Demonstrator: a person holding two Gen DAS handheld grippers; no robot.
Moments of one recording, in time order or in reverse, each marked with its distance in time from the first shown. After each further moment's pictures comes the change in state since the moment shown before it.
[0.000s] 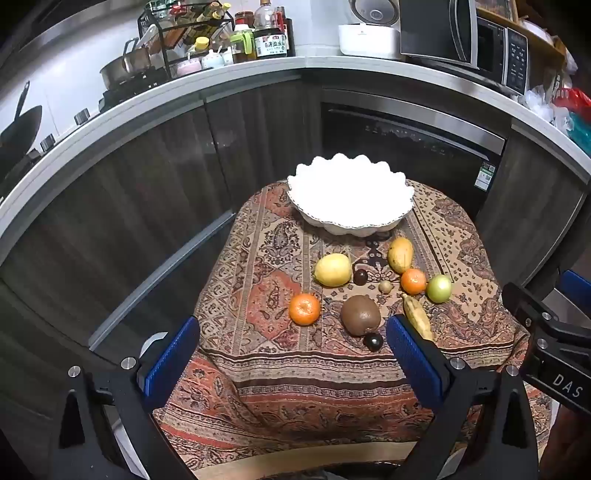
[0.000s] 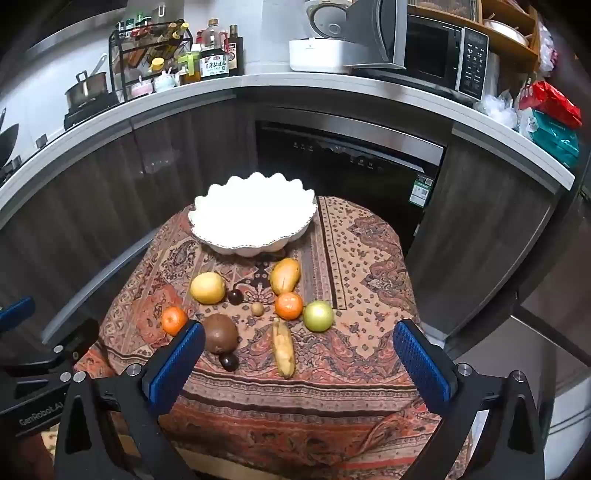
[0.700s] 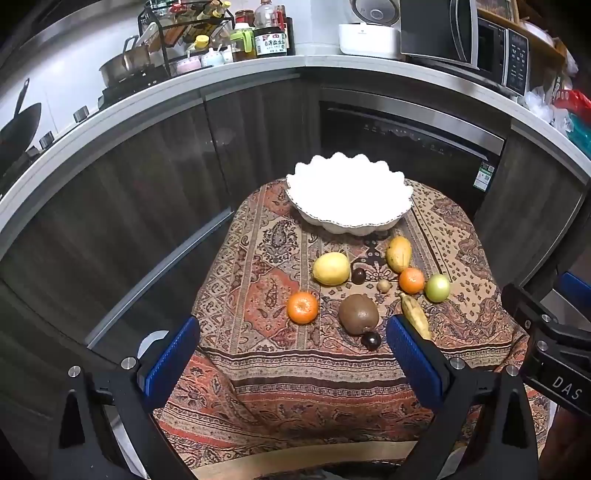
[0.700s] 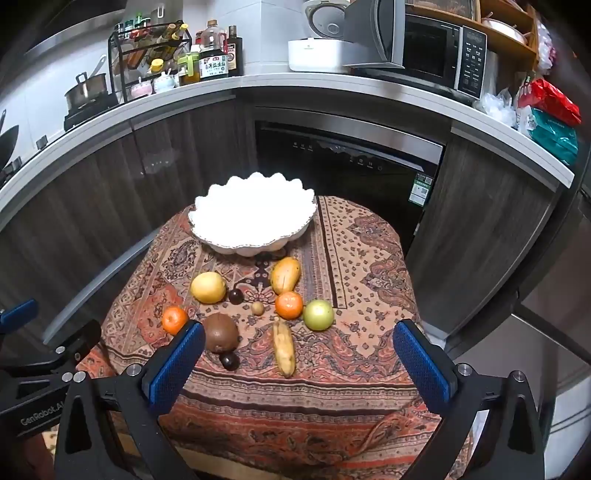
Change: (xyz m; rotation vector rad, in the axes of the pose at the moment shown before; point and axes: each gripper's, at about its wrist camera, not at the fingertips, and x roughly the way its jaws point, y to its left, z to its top) left arm -0.003 -0.001 -0.001 0.004 -0.008 0.003; right arm 0.002 0.001 -0.001 0.009 -0.005 0.009
